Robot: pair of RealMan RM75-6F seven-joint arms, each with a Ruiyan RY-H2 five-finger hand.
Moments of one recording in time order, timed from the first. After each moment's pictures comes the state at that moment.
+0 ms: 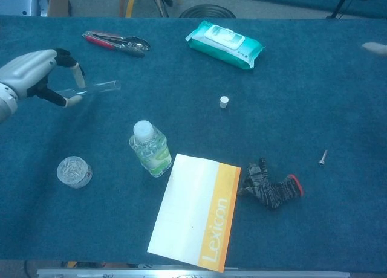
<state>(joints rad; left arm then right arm) -0.53 -1.35 -0.13 -1.67 1.06 1.08 0.24 0.38 -1.01 0.19 -1.86 -1.31 1.16 0.05</state>
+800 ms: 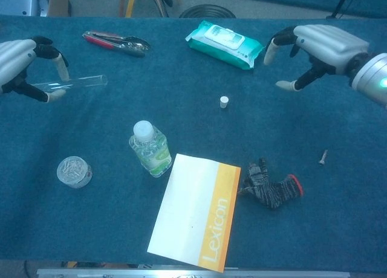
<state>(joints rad) -0.49 -1.27 -0.11 -1.77 1.13 1.16 0.28 0.61 -1.30 0.17 -1.70 -1.22 0.93 -0.19</state>
